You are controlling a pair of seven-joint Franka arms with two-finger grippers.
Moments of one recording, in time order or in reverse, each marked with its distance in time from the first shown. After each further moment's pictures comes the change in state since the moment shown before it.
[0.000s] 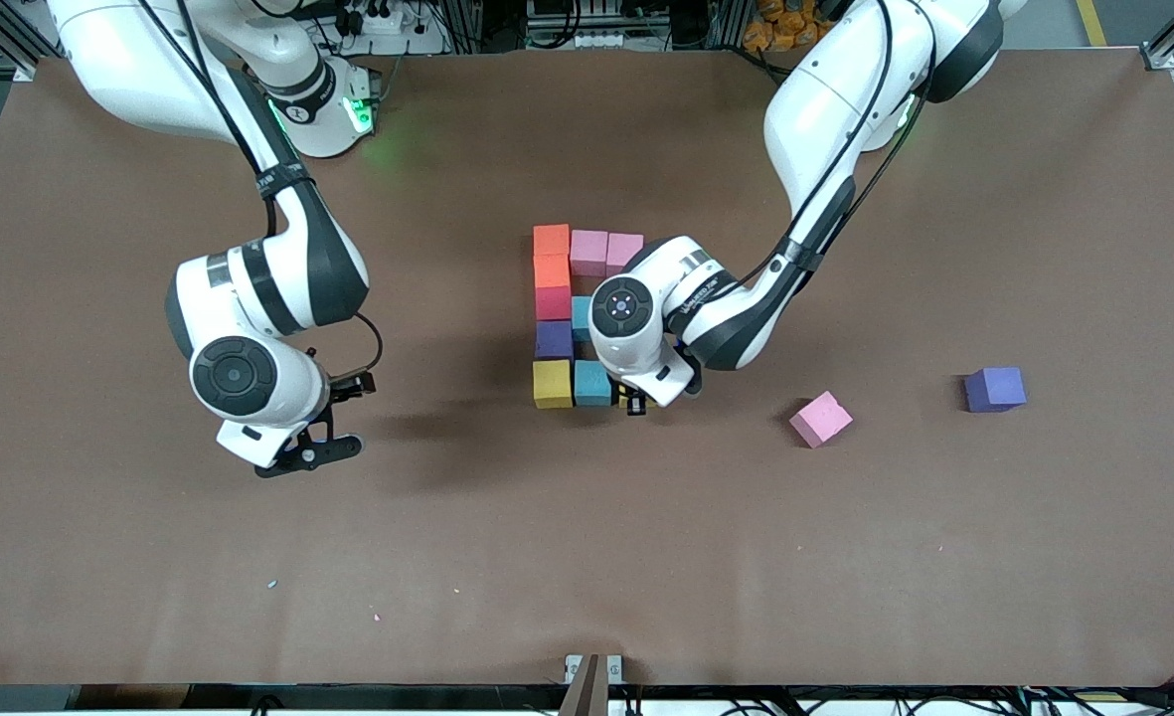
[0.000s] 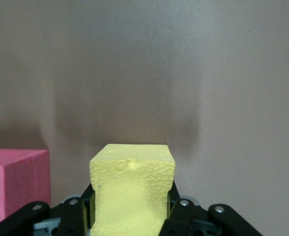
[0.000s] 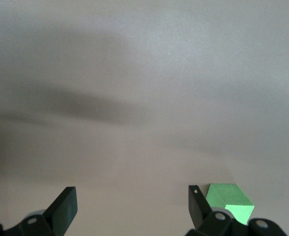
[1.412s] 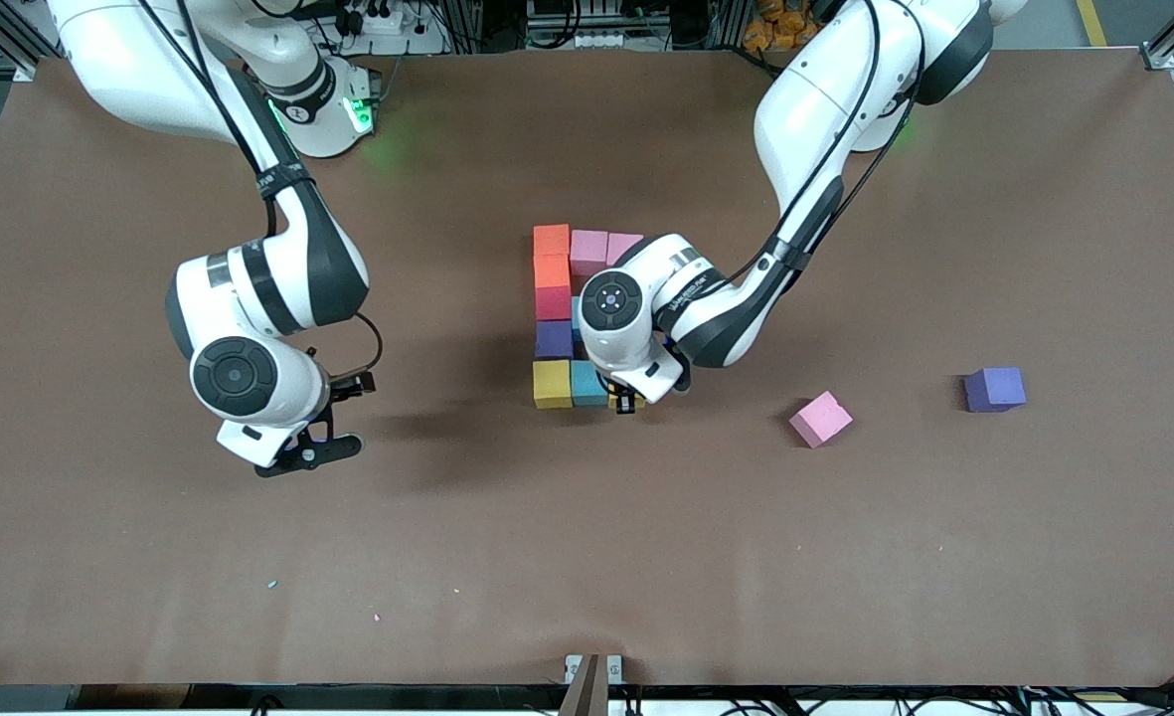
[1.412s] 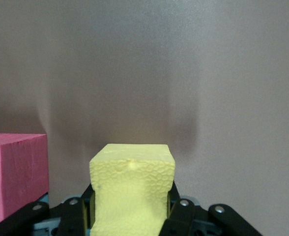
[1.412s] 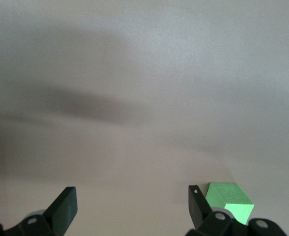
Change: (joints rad) left arm -0.020 0.016 0.004 0.015 0.000 0.015 -0.018; right arm 0.000 0.000 0.000 0.000 0.000 -0.005 0.000
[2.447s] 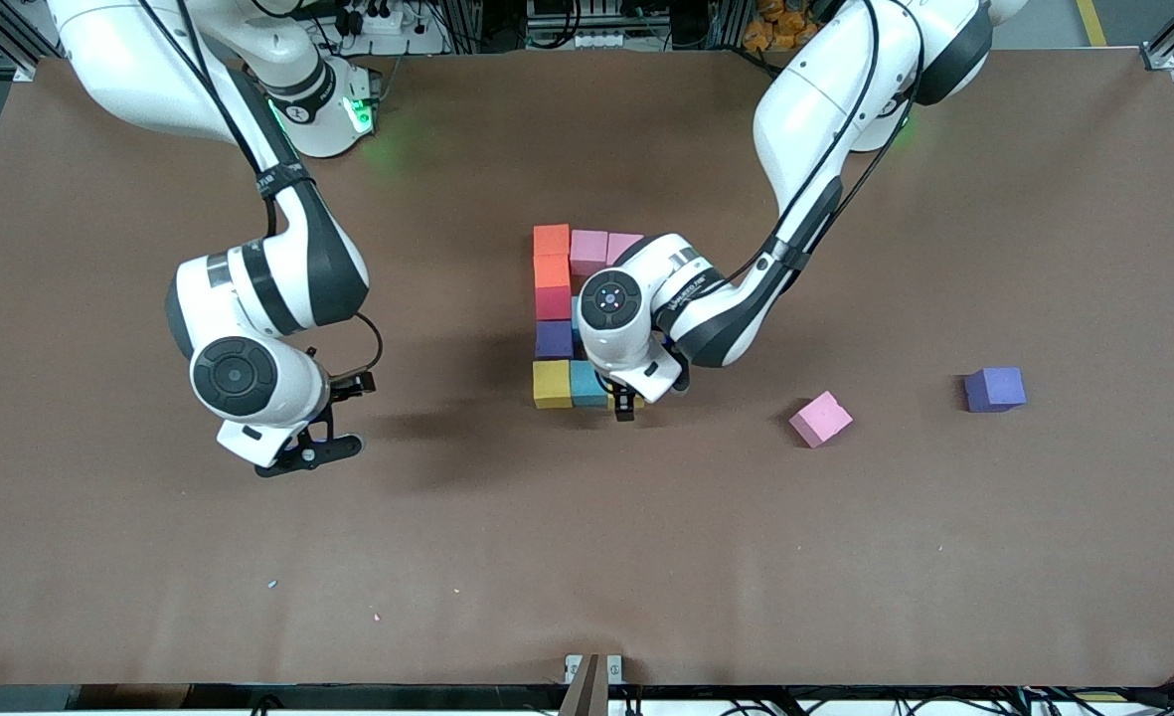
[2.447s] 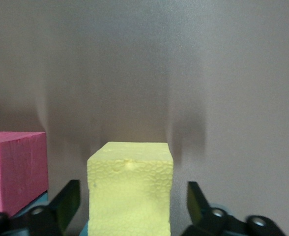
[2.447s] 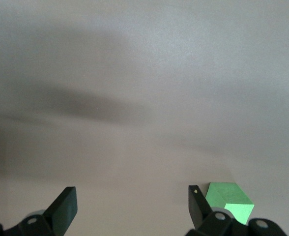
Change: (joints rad) left arm -0.001 0.001 0.000 0.002 0.000 0.006 0.001; right arm 0.000 0.000 0.000 0.000 0.000 0.000 0.000
